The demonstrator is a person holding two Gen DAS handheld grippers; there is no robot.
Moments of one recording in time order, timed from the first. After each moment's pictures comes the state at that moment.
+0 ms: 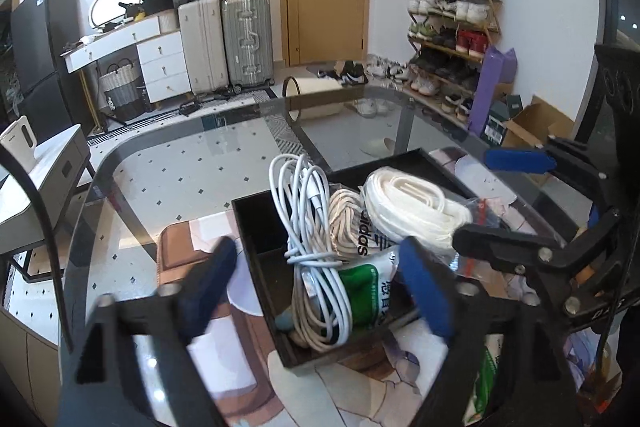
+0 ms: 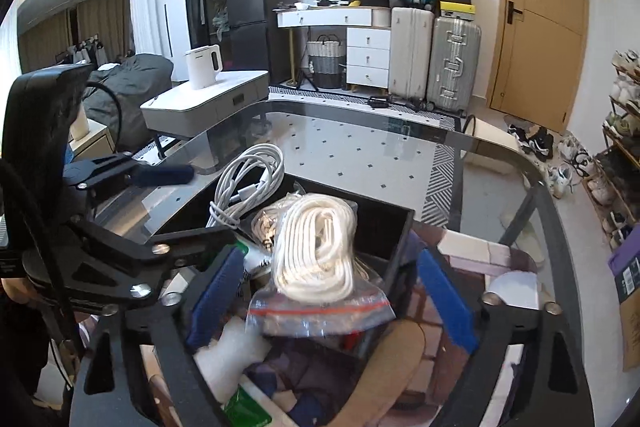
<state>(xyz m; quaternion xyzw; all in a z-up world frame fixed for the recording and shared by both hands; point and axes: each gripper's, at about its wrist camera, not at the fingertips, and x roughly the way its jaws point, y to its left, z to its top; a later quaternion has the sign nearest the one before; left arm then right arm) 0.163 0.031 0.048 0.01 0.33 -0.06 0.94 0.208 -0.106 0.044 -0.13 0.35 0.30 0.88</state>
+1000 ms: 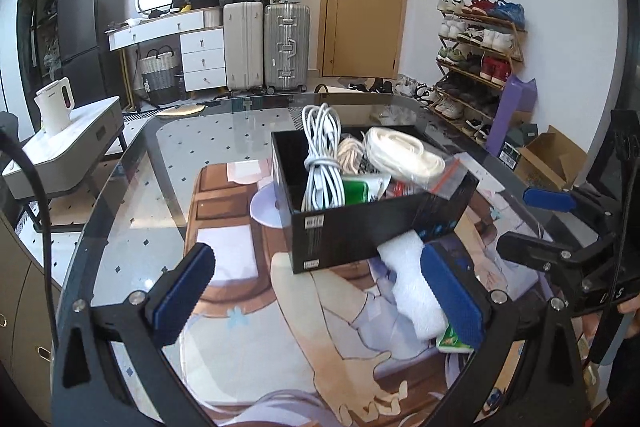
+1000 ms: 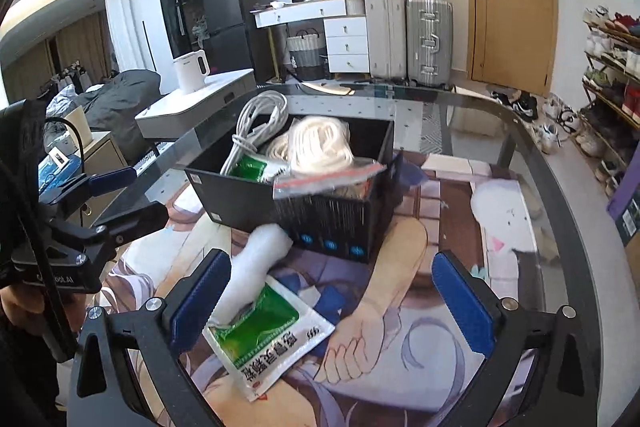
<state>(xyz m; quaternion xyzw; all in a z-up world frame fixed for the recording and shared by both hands) 0.070 0.031 0.028 -0.04 0.31 0.00 0.95 0.133 -0.155 0.030 -0.08 0.38 0.27 0.88</state>
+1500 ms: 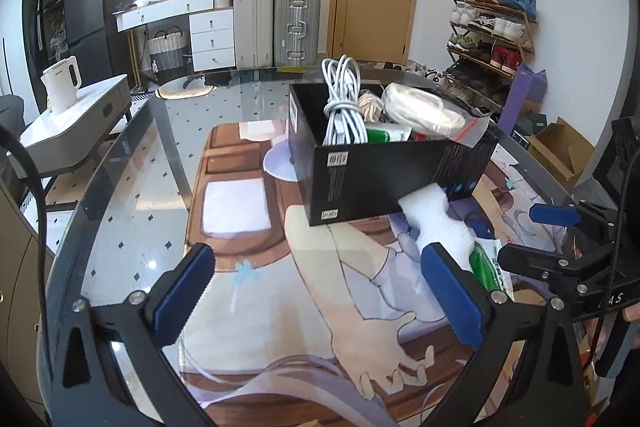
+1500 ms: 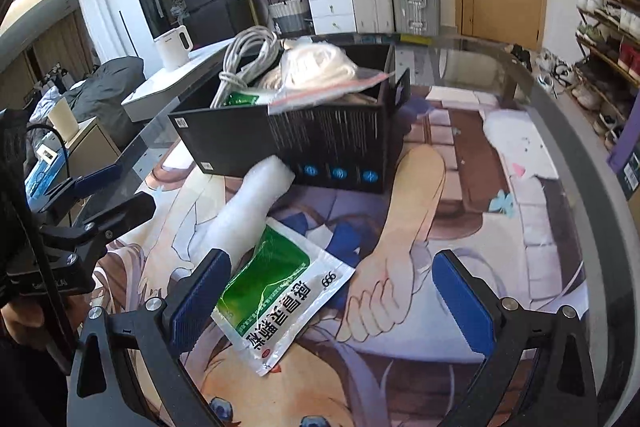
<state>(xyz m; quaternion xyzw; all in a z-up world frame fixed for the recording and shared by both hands) 0.060 0.034 -0.002 -0.05 0.34 0.02 0.94 0.122 -0.146 -0.009 -0.06 0.45 0.24 0.86</state>
